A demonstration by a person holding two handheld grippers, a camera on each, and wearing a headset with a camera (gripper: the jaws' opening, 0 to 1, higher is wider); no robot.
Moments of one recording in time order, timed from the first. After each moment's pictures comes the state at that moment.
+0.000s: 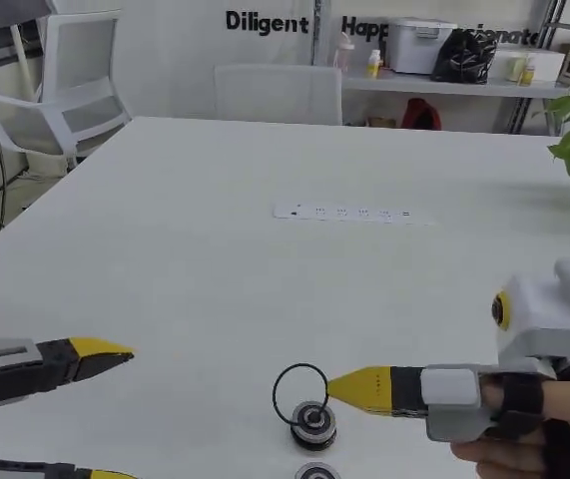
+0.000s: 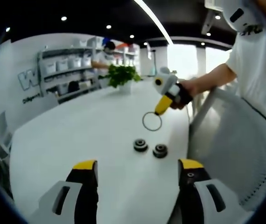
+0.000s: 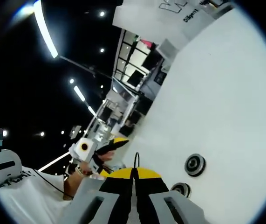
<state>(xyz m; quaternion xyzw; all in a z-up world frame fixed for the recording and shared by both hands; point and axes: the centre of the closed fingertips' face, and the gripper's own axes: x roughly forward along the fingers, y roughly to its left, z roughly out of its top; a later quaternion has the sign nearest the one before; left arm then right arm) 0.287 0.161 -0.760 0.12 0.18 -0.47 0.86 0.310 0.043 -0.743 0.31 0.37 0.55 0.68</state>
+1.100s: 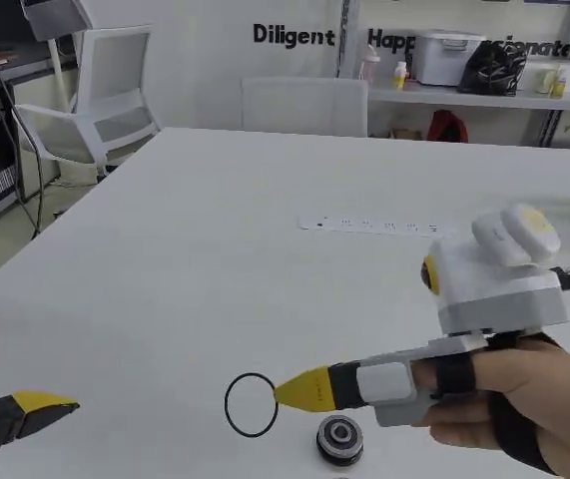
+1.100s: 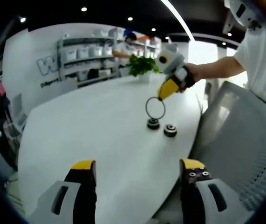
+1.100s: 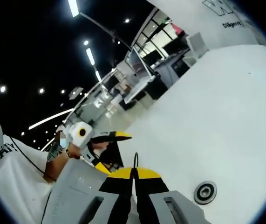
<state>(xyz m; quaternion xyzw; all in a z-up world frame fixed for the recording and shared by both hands) 0.267 0.208 -0.787 0.11 0.22 -0.39 0.89 0.302 0.109 -0.752 0.13 0.38 0.62 0.67</state>
